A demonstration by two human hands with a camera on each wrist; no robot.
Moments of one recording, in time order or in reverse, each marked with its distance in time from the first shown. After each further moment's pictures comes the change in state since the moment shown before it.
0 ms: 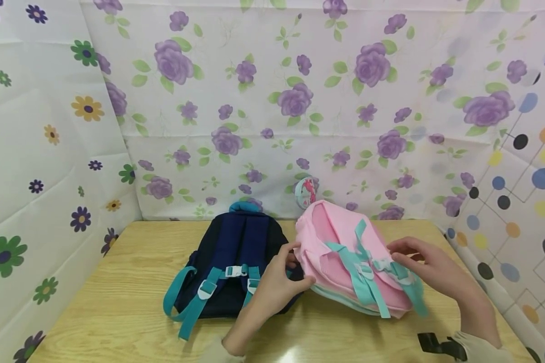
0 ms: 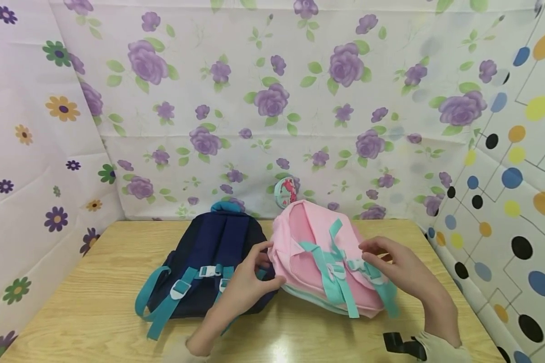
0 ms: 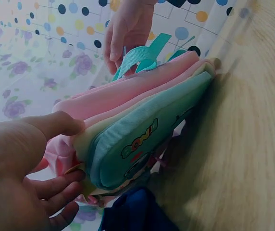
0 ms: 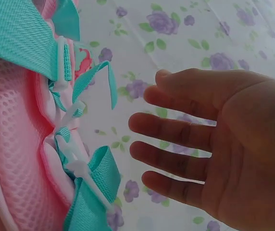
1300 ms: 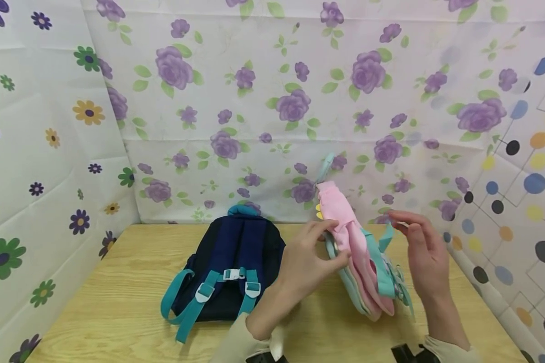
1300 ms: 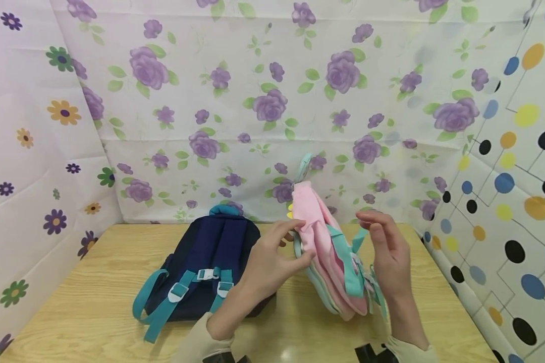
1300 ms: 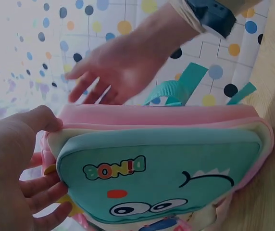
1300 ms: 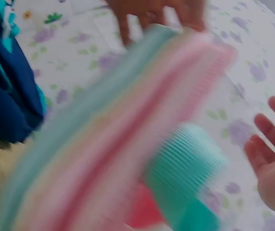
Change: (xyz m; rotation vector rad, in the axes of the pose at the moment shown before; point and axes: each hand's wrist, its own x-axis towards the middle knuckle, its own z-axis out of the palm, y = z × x) left_hand 0.027 0.092 0.014 0.209 0.242 0.440; right_hand 0.017 -0.065 0.020 0.671 0.629 -0.430
